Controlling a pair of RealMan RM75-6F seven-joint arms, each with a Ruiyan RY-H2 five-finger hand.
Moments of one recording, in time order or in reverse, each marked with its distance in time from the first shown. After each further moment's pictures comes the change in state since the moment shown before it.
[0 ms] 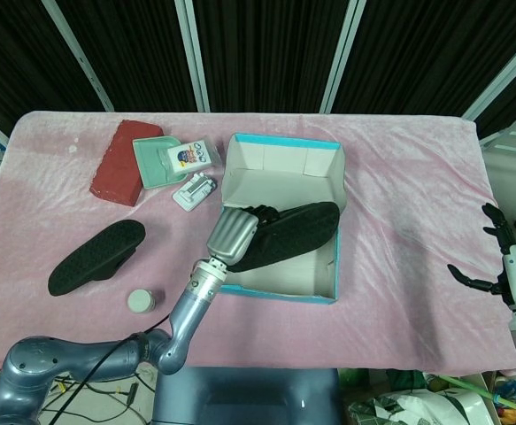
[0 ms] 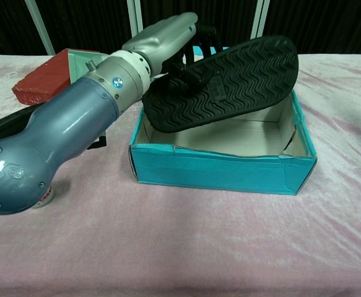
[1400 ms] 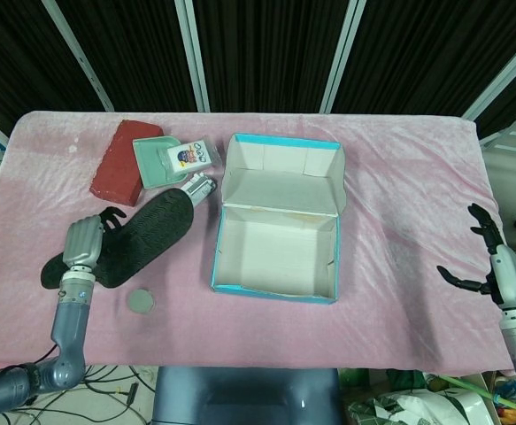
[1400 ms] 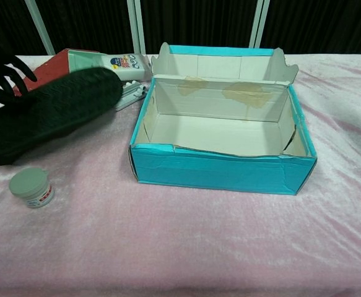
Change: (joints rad) left arm 0.430 0.386 0.082 -0.205 -0.253 0.054 -0.091; right arm 0.014 -0.015 -0.010 0.000 -0.029 0.003 -0.005
